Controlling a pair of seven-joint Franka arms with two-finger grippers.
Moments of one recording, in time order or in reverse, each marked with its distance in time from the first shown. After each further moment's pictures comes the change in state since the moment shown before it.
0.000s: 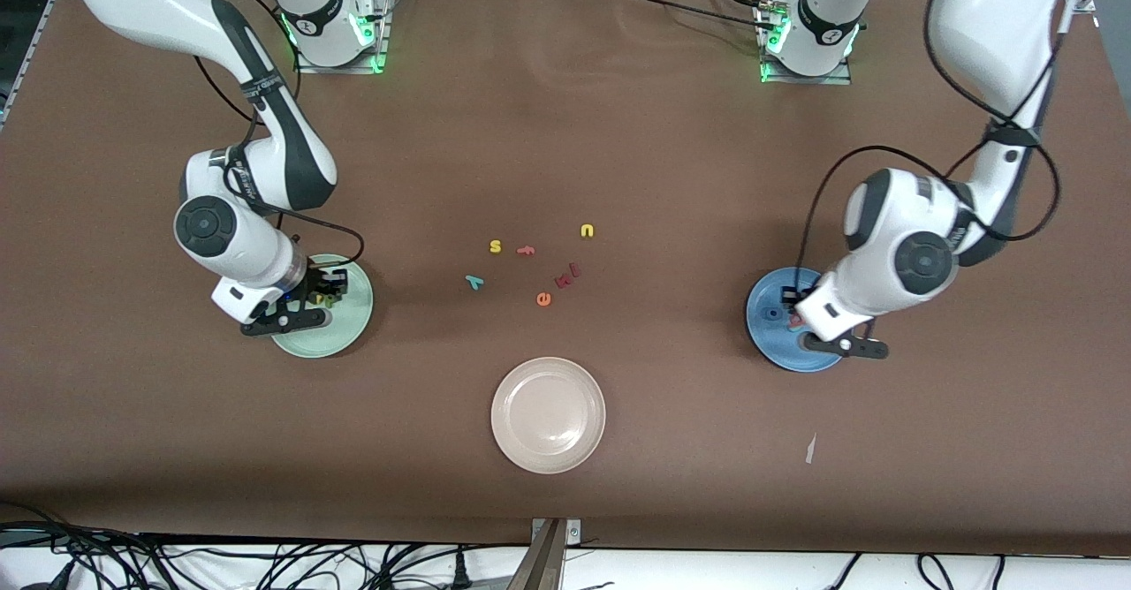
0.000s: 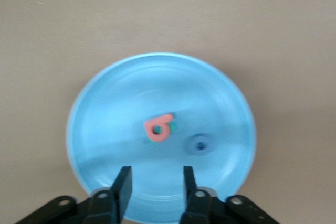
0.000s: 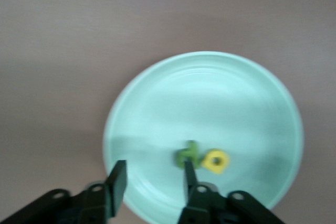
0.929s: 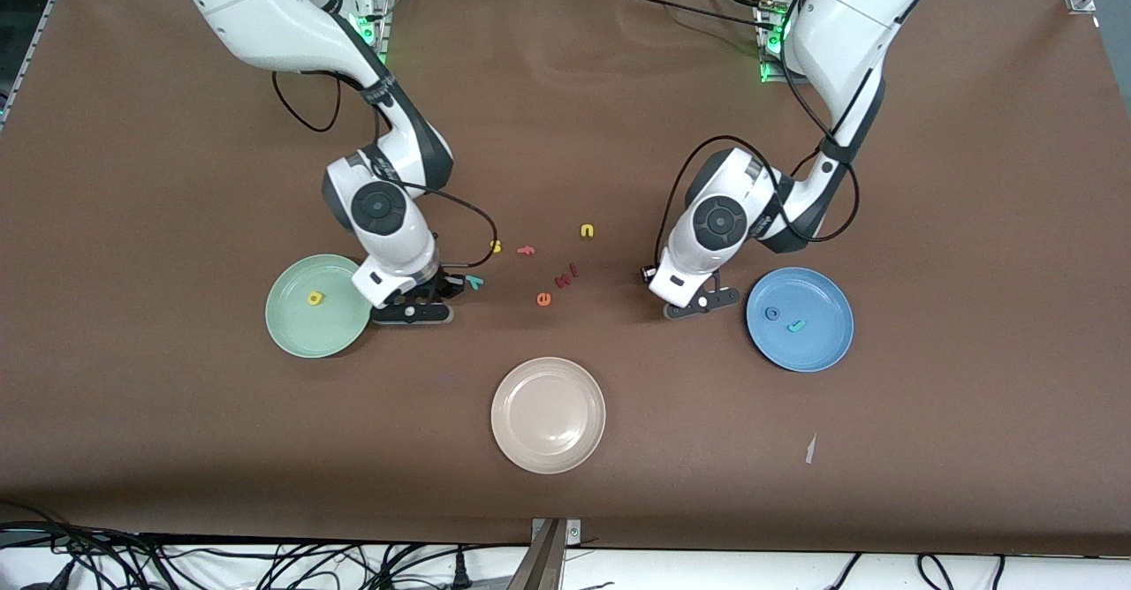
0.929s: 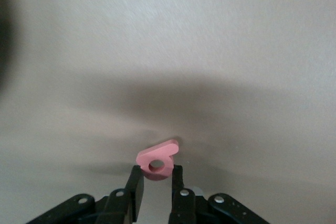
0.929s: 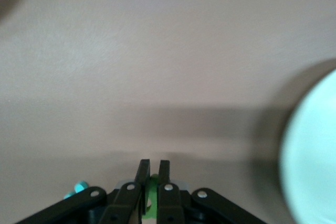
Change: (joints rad) left arm -0.361 0.116 -0.021 -0.012 -0.038 0.146 -0.794; right arm 0.265 0.105 -0.047 0.105 -0.090 0.062 0.365
